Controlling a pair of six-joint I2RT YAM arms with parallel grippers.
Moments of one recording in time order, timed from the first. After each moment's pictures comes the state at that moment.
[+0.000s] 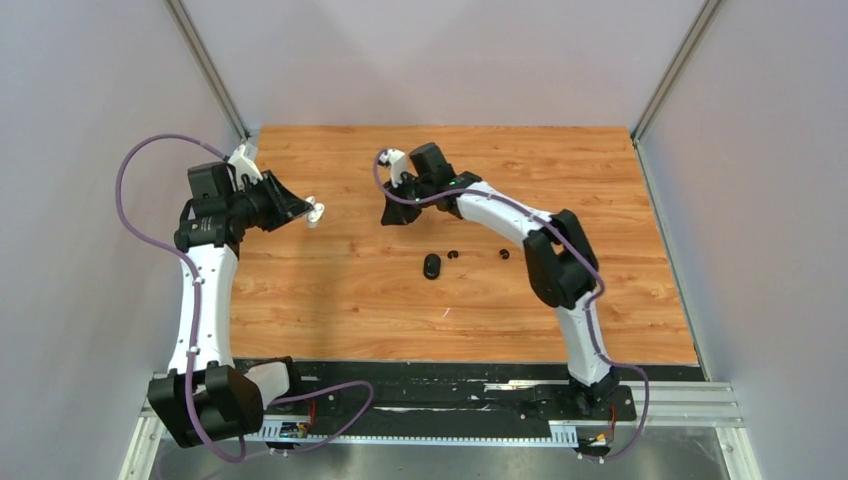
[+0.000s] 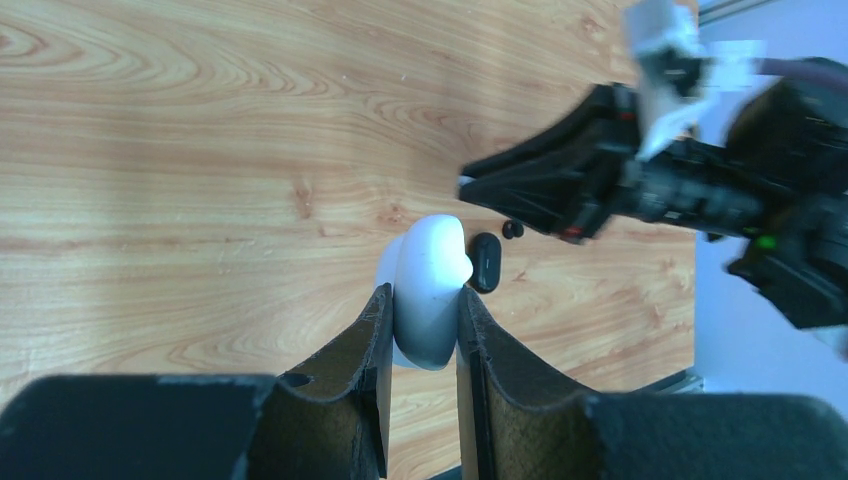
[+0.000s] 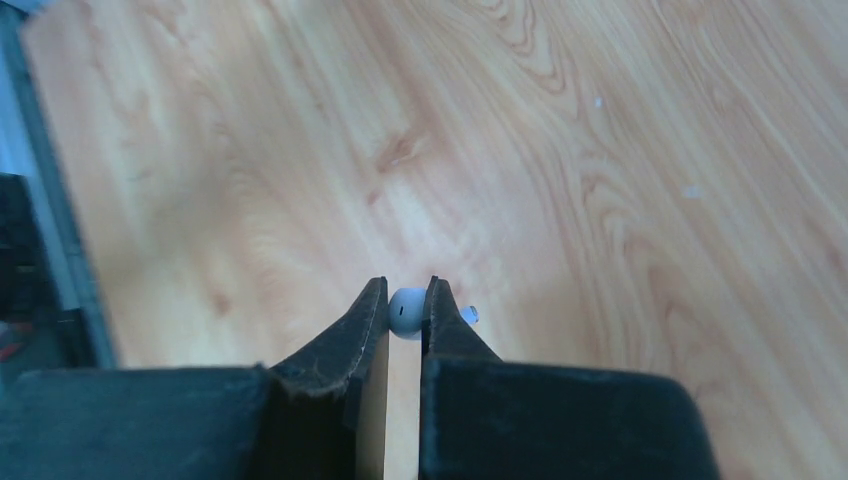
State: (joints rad) left arm 0.22 1.13 1.13 -0.65 0.60 -0.38; right arm 0.68 2.23 1.84 -0.31 -0.52 -0.05
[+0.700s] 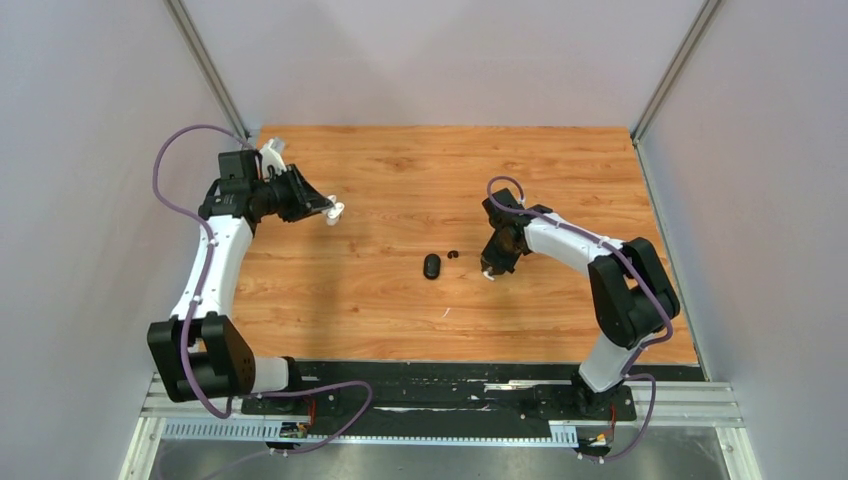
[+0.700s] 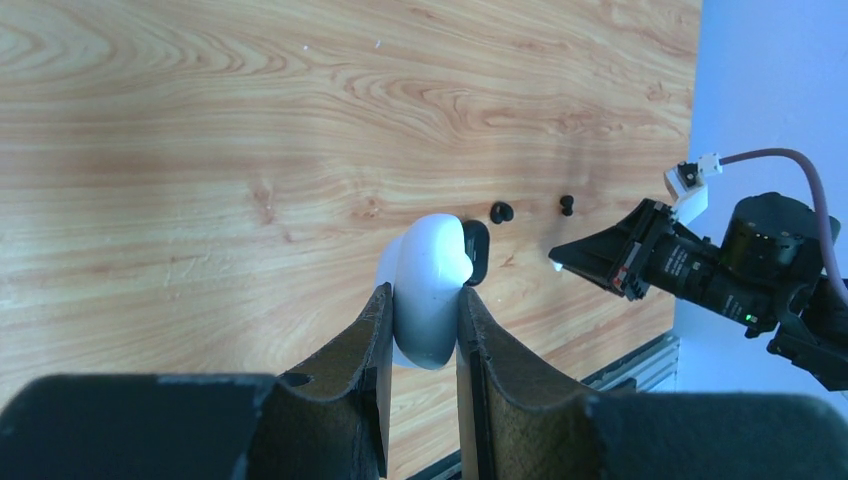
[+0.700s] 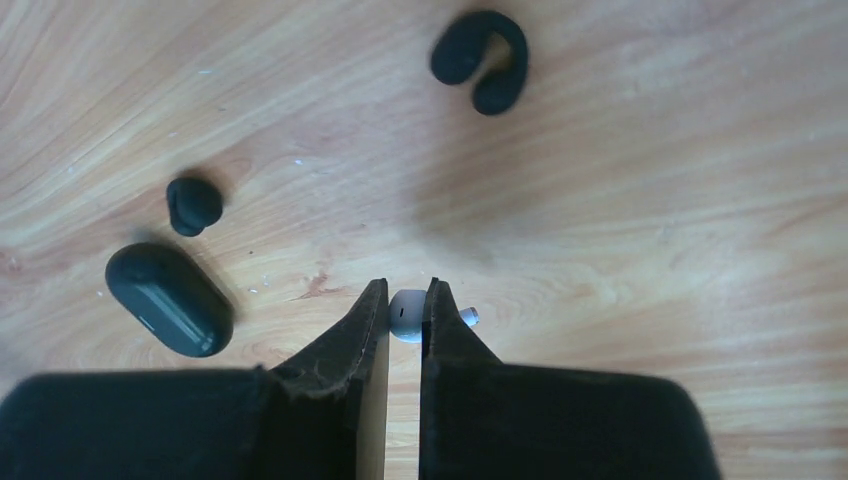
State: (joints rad) left arm 0.12 1.31 1.15 -0.58 0.62 -0.41; right arm 0.49 1.71 1.10 -0.62 0.05 0.96
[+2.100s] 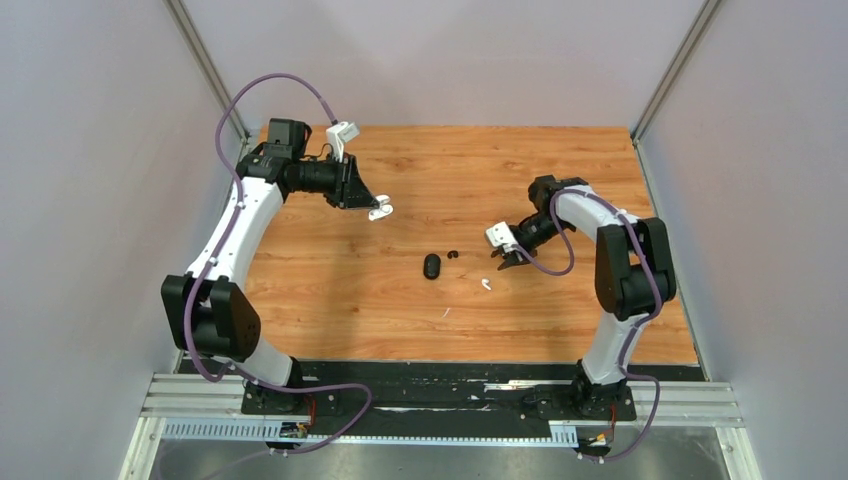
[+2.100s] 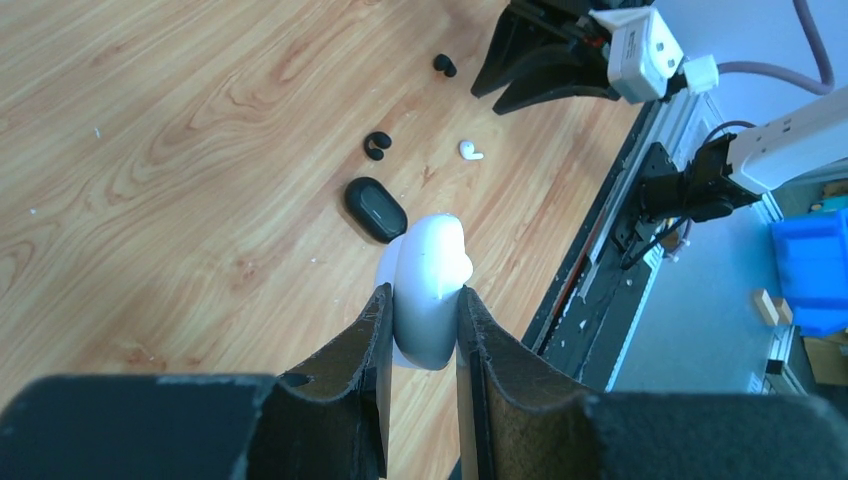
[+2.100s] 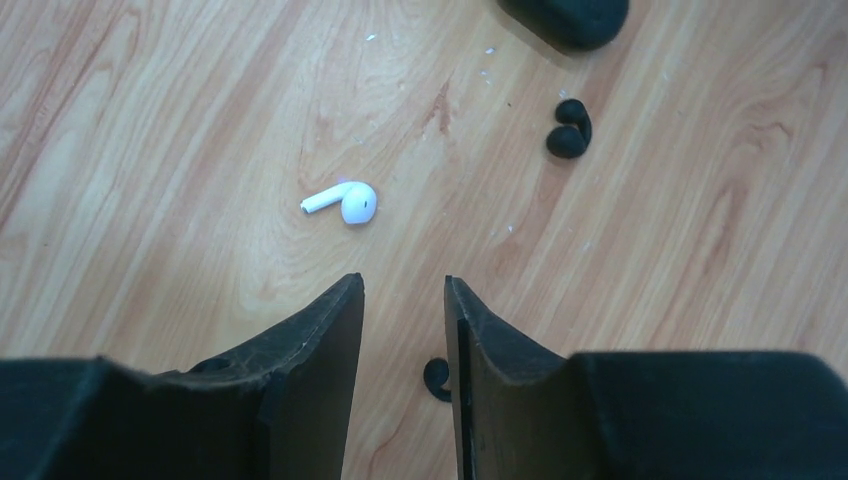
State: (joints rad) left arm -0.13 1.54 1.48 -0.80 0.94 0.13; right arm 0.19 1.85 1.29 -1.08 -0.84 -1.95
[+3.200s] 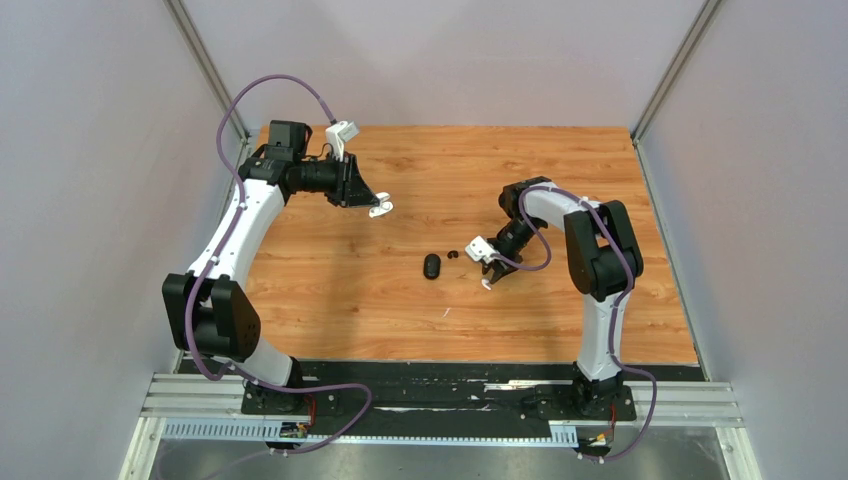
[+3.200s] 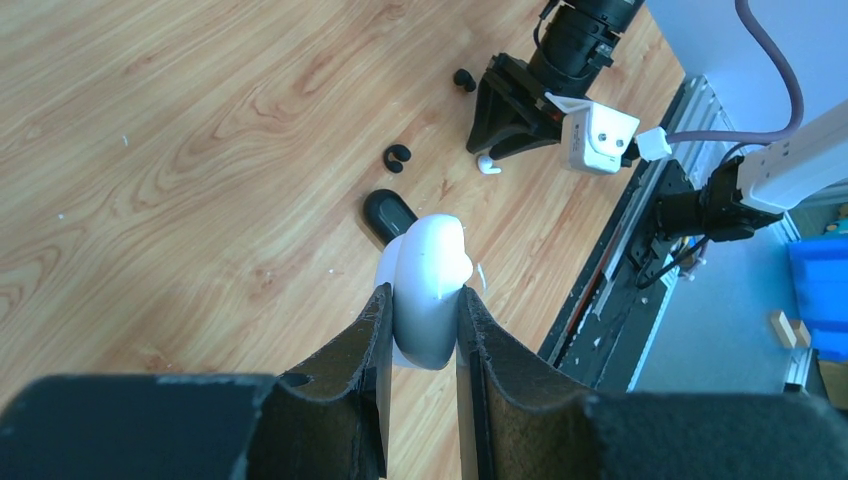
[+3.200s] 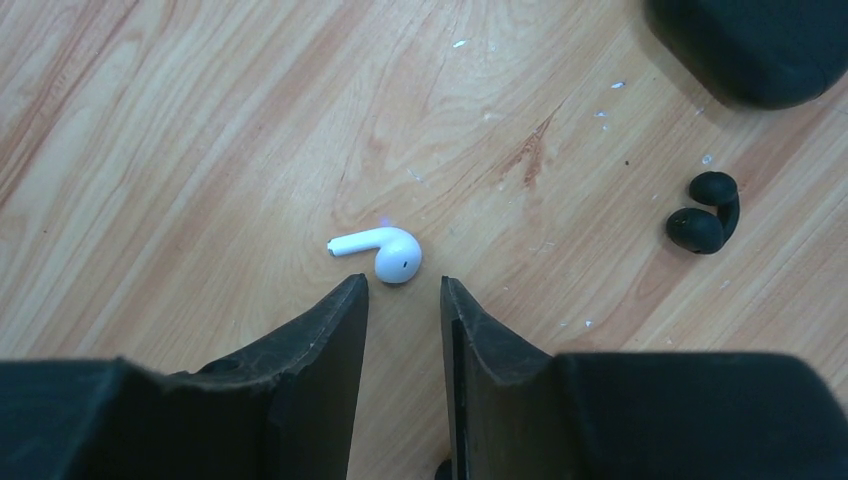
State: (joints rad) left arm -0.13 1.54 1.44 -0.72 0.91 0.09; right arm 0.32 2.06 1.42 -1.21 -0.68 -2.03
